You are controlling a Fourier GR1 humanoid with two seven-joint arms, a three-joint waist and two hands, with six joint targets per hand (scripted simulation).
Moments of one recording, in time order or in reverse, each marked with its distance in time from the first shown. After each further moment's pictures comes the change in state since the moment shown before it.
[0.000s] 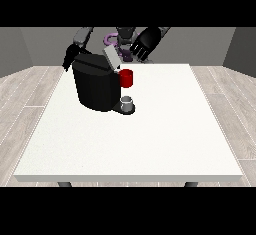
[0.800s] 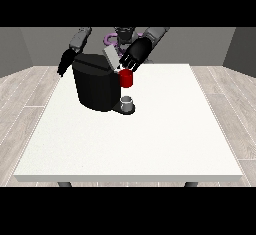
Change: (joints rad) left arm -0.119 0.032 0.016 0.060 -0.024 0.010 0.000; right arm -0.088 -0.021 -0.029 -0.005 -0.004 -0.013 0.010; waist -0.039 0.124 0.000
